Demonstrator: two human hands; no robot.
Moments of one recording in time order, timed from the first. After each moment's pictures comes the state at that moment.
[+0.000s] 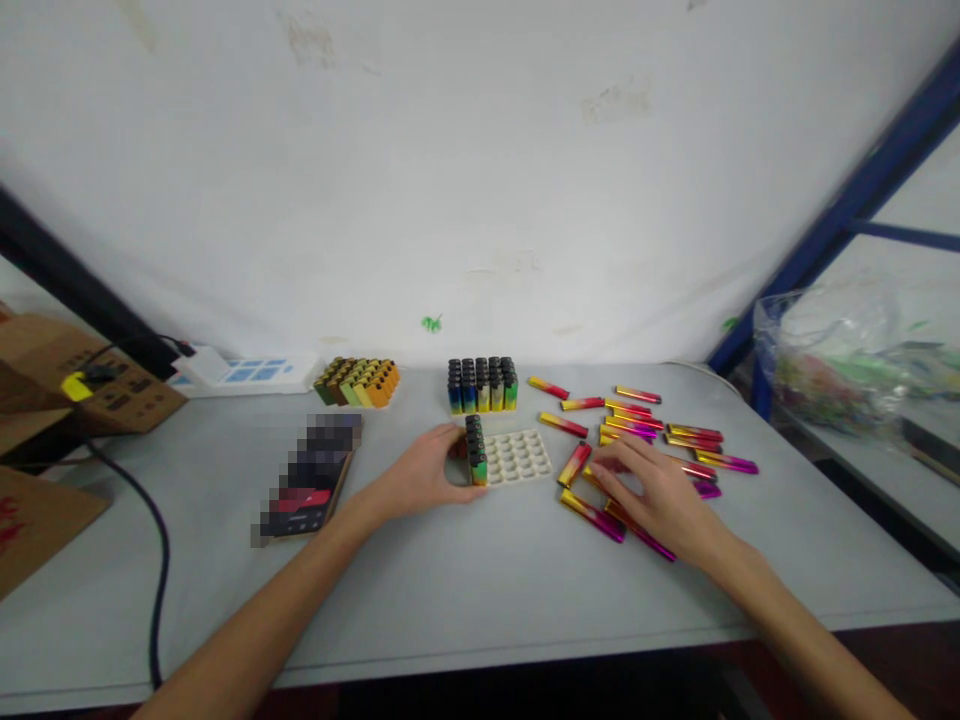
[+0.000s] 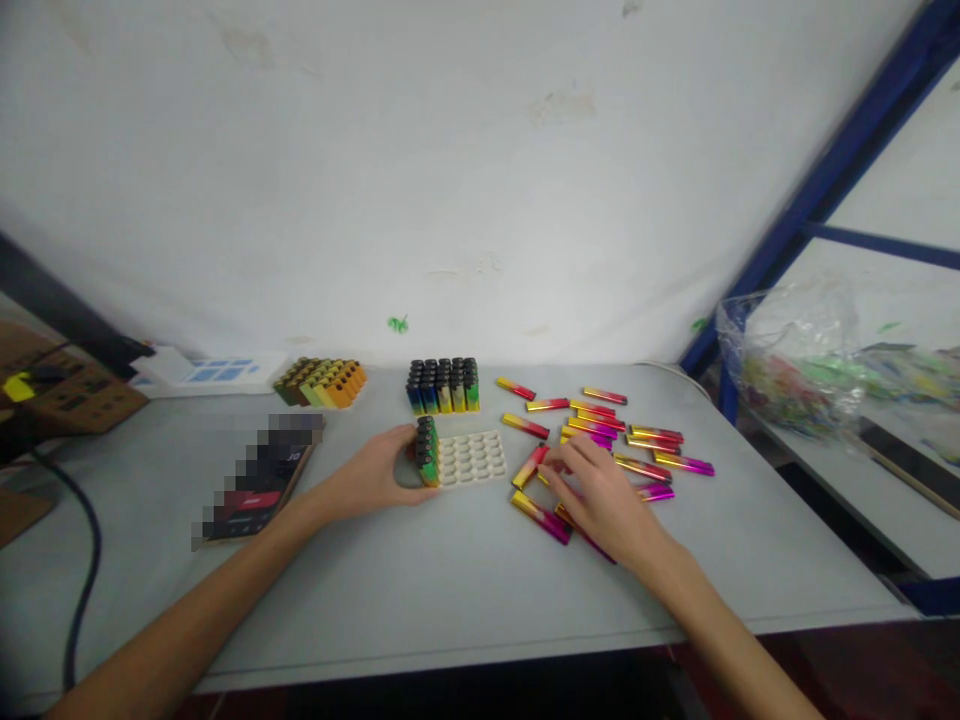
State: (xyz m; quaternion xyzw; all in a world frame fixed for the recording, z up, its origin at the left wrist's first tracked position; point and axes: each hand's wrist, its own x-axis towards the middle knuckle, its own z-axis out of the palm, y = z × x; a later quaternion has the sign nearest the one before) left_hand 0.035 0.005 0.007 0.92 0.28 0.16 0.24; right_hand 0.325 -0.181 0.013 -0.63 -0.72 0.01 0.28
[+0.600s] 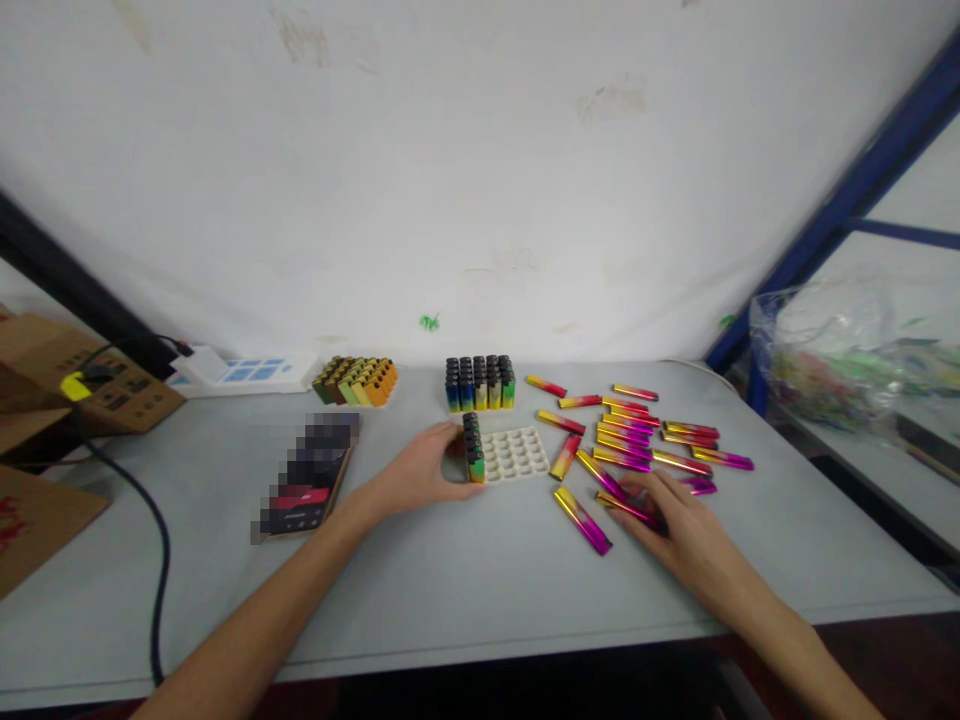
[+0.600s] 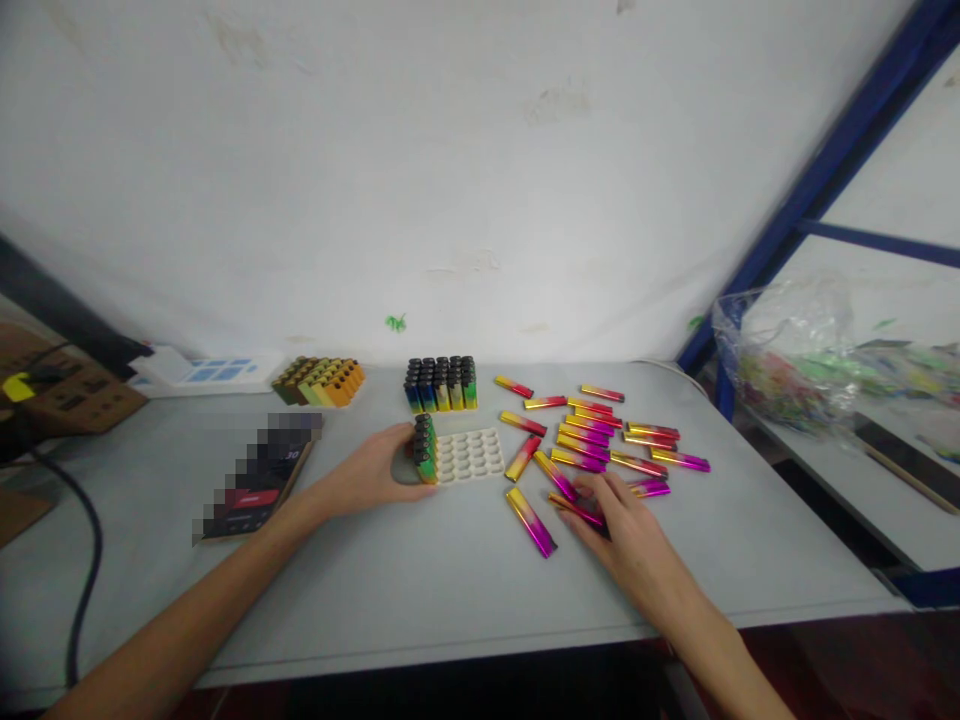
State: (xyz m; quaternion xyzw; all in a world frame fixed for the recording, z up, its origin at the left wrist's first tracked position) left_hand 0.035 0.005 0.008 0.91 0.28 0.16 0.25; right_hand 0.333 -0.228 -0.026 -0.71 -0.63 0.01 0.30
